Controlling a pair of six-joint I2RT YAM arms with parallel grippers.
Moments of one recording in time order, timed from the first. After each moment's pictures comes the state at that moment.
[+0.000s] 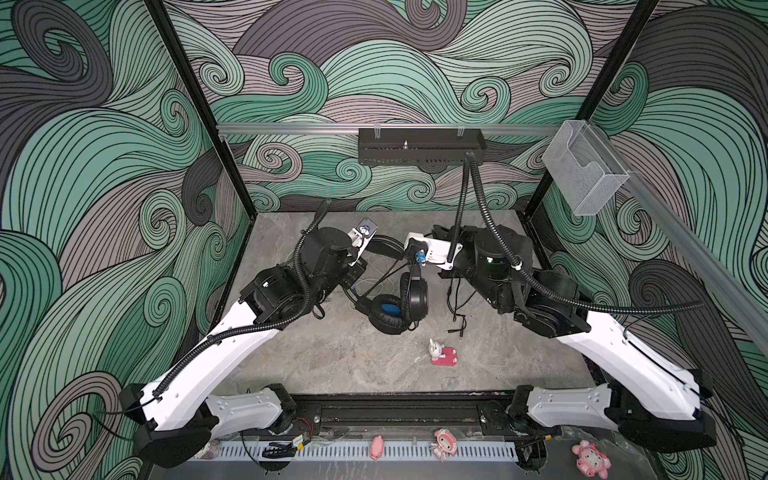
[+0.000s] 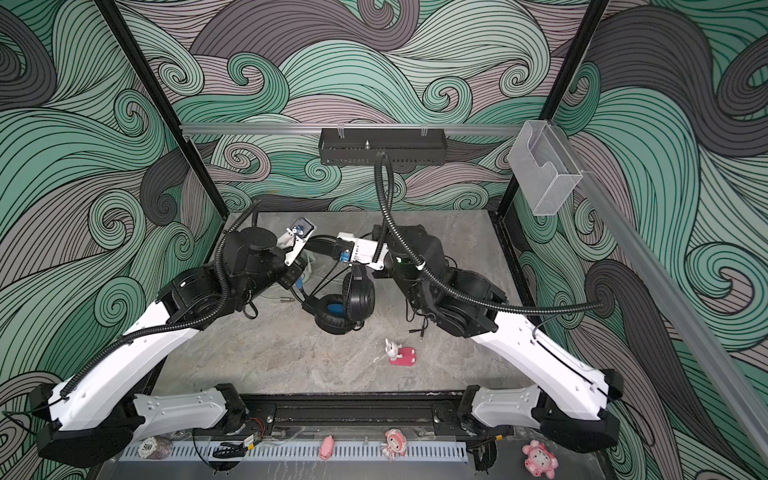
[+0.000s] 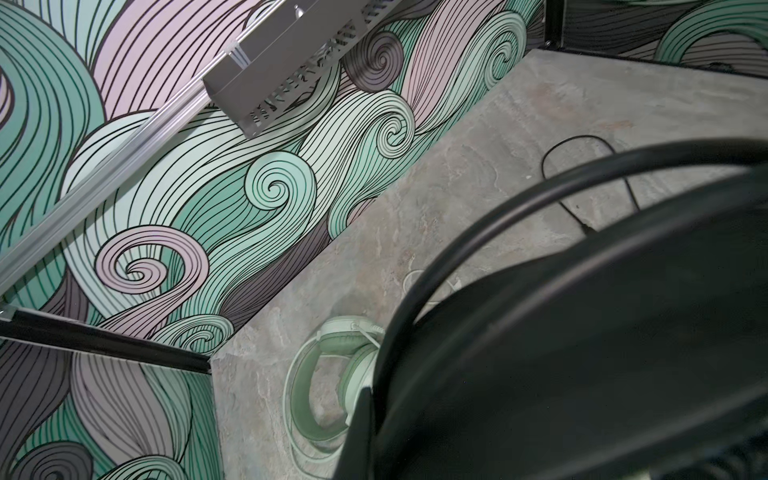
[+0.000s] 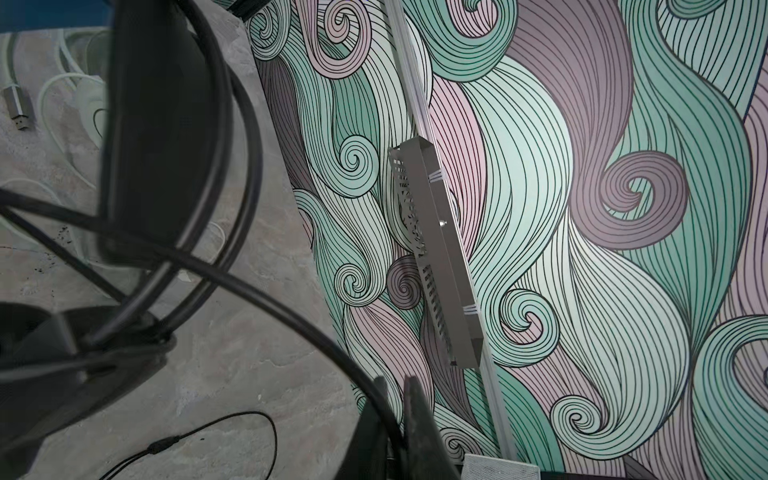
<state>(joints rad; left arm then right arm) -0.80 1.15 1.49 -0.84 -0.42 0.25 0.98 1.23 1.62 -0.67 0.55 -0.97</state>
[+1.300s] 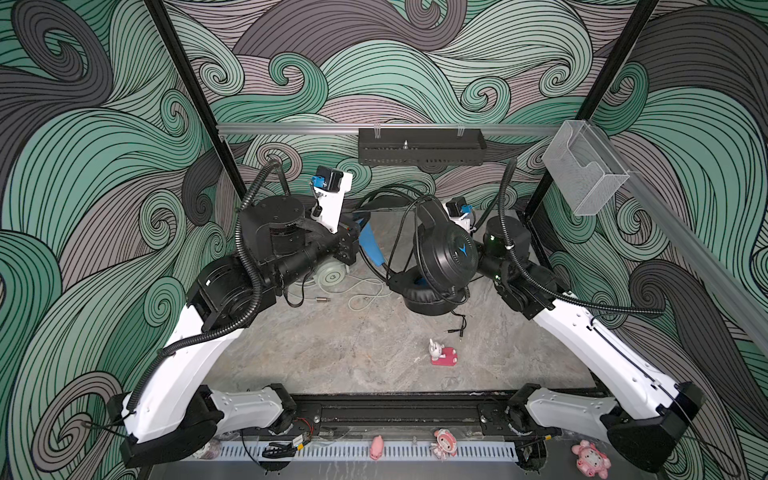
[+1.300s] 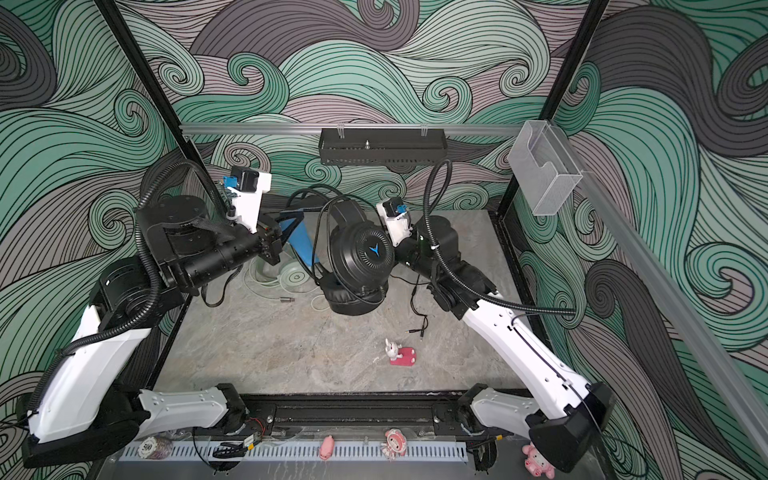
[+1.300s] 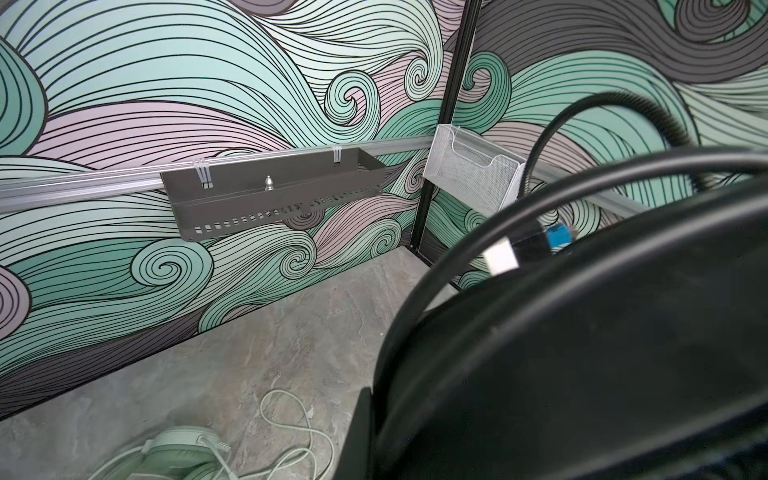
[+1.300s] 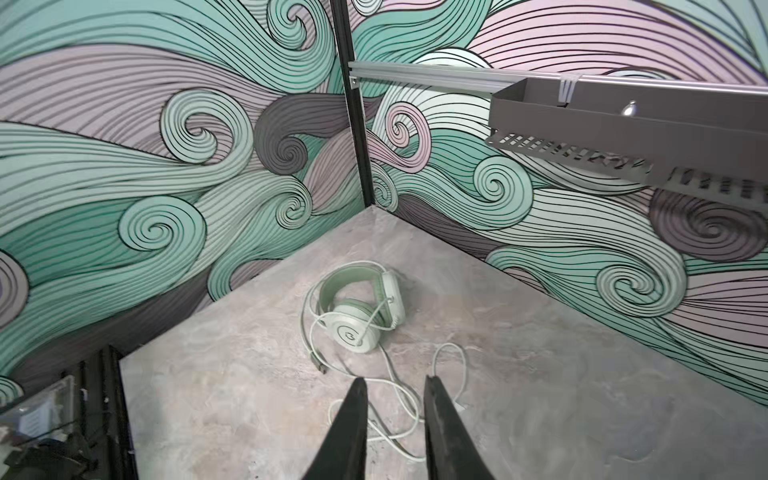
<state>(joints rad) -0.80 1.22 1.90 -0.84 -0.12 -0.17 0.61 1.21 1.26 -0.25 -0.23 0.05</state>
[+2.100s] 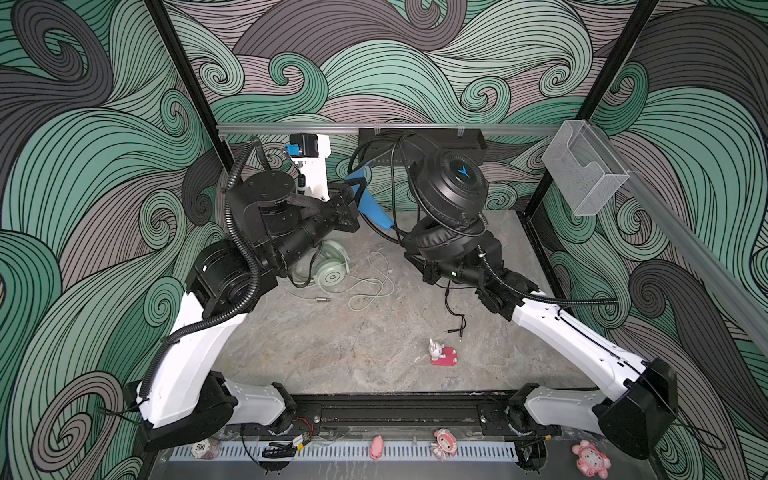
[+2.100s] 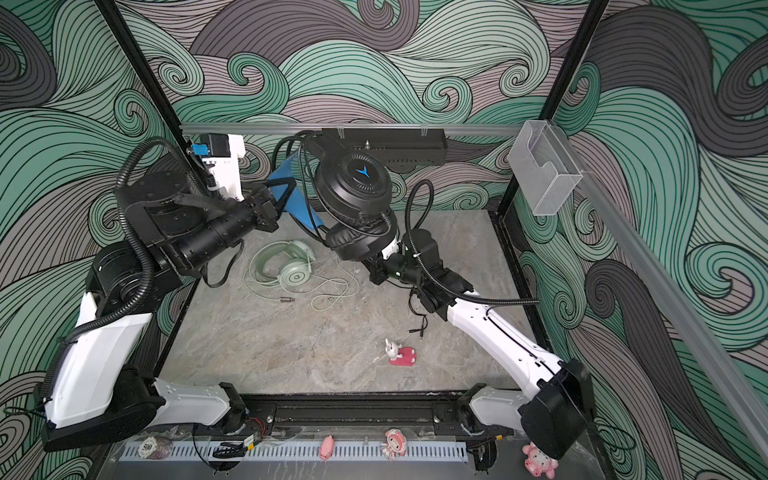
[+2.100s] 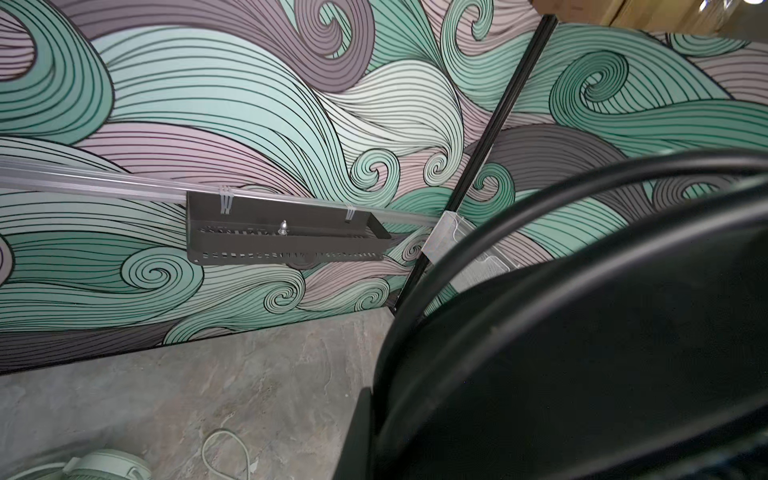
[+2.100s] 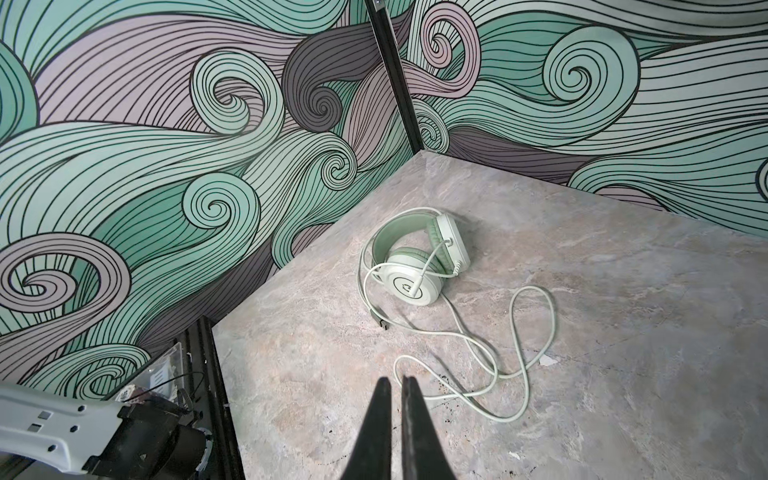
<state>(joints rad) -0.79 1.32 2.10 -0.80 -0.25 -0.40 0.61 1.26 1.08 -0.12 -0.39 0.21</state>
